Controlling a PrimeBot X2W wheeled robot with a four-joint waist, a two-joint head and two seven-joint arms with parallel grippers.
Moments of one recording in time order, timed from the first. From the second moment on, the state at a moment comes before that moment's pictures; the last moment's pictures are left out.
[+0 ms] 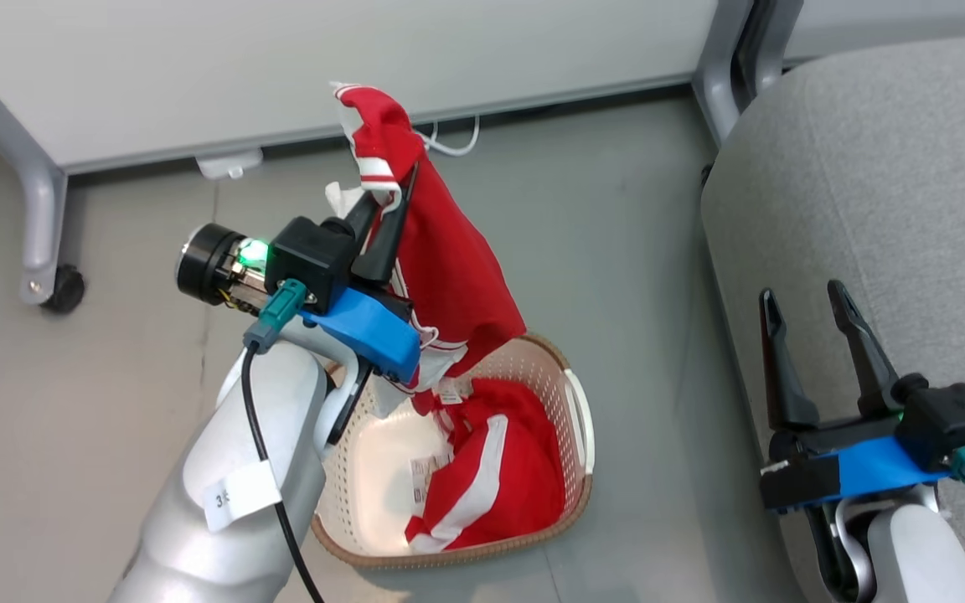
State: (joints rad) left arm -0.66 0.09 -0.42 0.57 -0.18 -0.12 -0.26; right arm -0.22 -0.05 -0.02 0.17 0.11 0.13 -0.26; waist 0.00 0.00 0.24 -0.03
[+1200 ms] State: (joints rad) left arm -0.65 0.06 -0.56 0.50 -0.20 -0.13 -0.26; right arm -0.40 -0.06 0.30 0.24 0.04 0.13 -0.26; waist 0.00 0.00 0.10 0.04
